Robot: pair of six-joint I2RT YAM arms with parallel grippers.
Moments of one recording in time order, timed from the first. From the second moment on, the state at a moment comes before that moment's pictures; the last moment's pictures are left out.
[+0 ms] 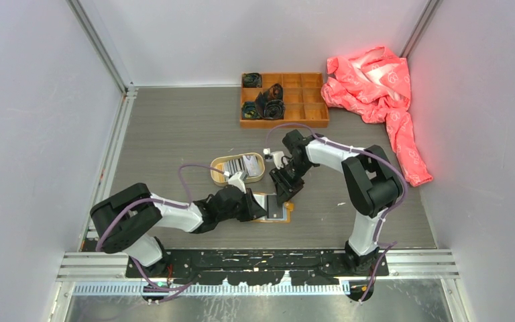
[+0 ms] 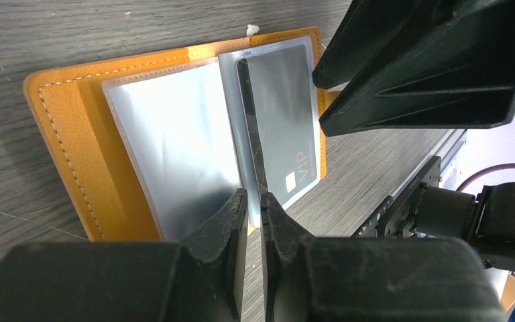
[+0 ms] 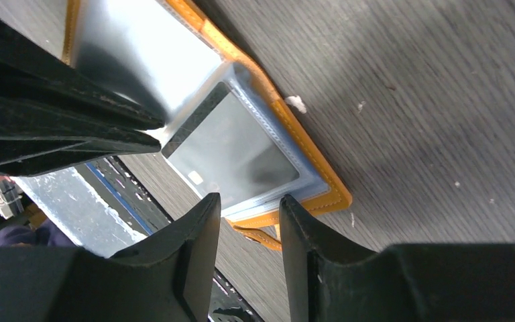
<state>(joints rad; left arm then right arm) -1.00 1.55 0.45 0.53 0.01 -1.02 0.49 1.83 1.13 -0.80 -0.59 -0.18</state>
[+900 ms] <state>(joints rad) -1.02 1.57 0.45 0.54 -0.01 -1.02 0.42 1.93 1.18 -0.87 -0.93 -0.17</state>
